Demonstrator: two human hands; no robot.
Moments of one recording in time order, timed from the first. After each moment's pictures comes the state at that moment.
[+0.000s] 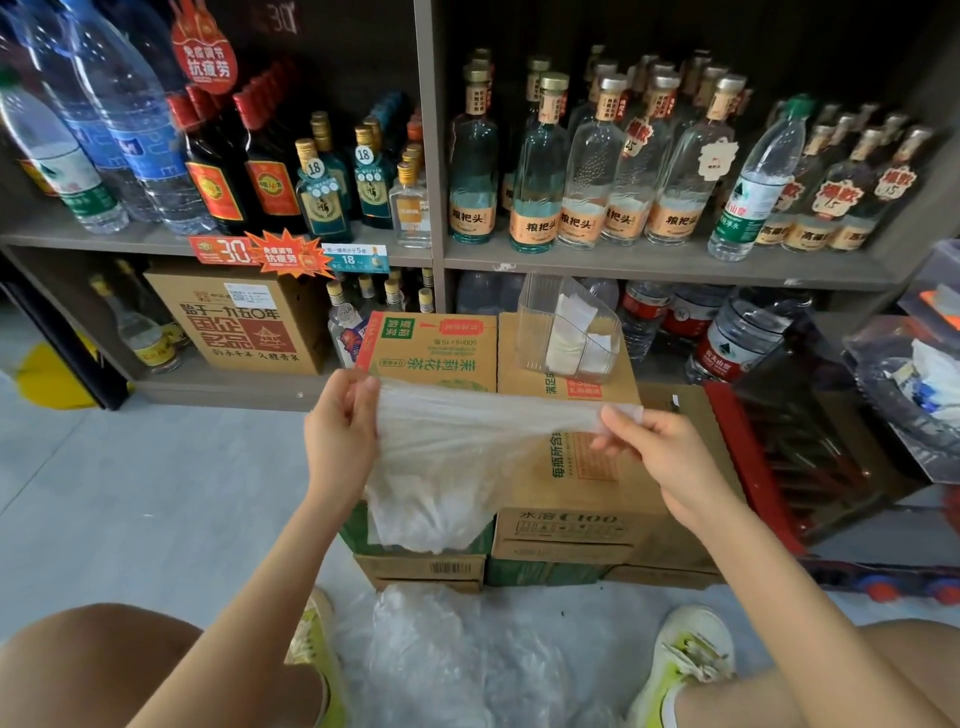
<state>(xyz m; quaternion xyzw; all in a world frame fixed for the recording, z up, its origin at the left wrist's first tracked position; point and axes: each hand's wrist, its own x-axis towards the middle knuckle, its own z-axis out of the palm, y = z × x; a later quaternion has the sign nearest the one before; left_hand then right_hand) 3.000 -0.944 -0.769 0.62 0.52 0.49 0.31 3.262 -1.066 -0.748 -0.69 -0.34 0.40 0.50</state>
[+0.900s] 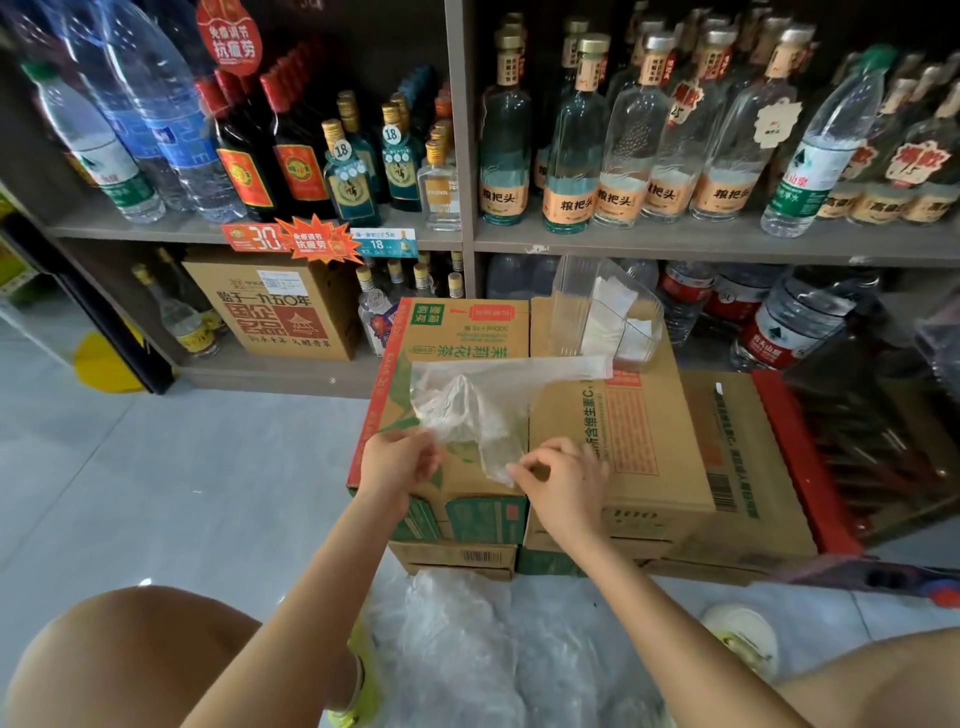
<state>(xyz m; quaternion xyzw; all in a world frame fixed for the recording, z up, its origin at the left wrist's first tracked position) 3.002 -0.941 -0.808 0.36 0.63 0.33 0.60 3.169 -1.022 -0.852 -0.80 -0.51 0.13 0.28</state>
